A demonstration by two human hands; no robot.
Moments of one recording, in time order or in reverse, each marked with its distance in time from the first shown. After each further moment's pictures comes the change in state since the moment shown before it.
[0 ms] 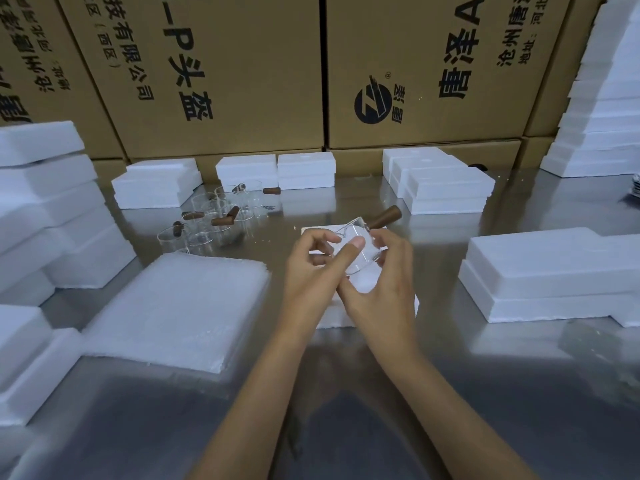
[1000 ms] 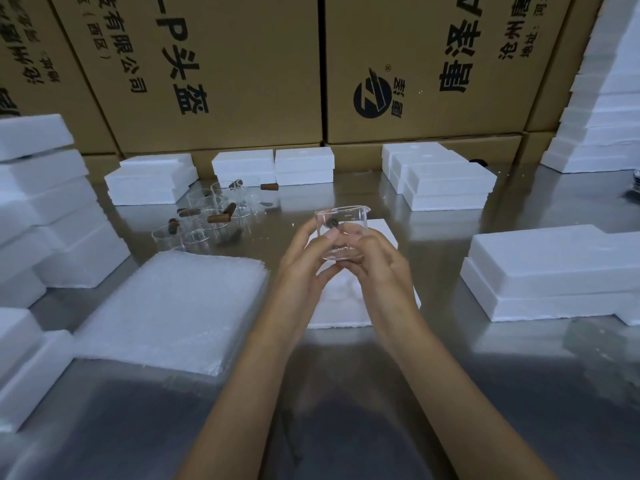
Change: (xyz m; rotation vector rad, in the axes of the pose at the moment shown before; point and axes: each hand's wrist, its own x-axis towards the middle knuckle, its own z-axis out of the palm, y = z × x) left_hand 0.008 0.004 -0.018 -0.245 -0.248 -0.147; right_hand 0.027 -0.015 0.003 0.730 -0.243 0.518
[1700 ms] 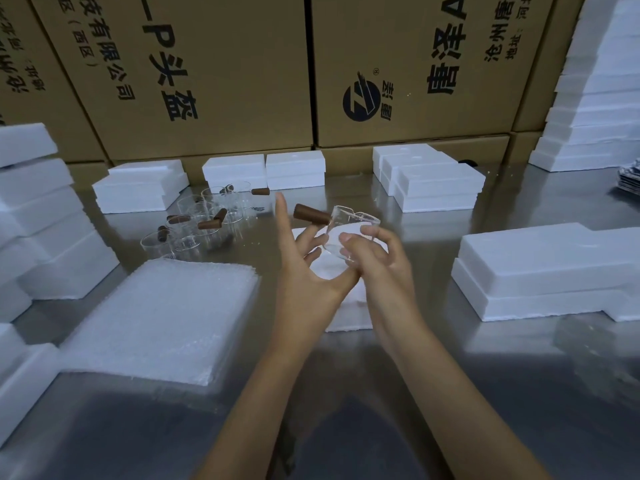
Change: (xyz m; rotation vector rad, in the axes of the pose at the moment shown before) left_hand -0.009 -0.016 0.017 0.463 0.196 0.310; right_hand 0.000 -0.004 -0.010 0.029 0.164 0.098
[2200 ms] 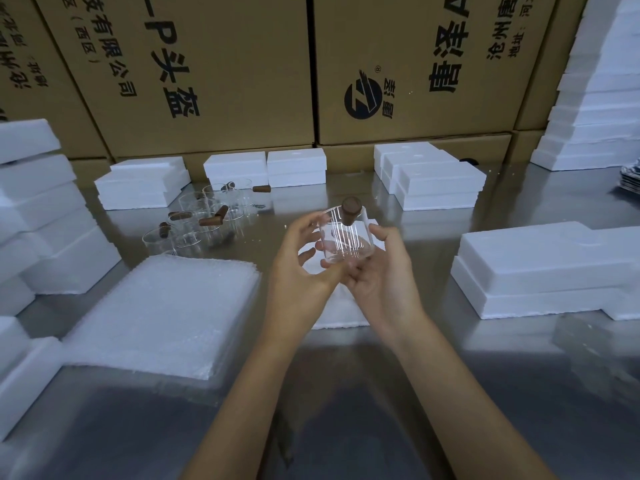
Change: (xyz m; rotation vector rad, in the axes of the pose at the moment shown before) left_hand 0.004 0.003 -0.007 -0.005 0.004 0.041; right_hand 0.001 -0.009 -0.004 0.283 -0.224 0.245
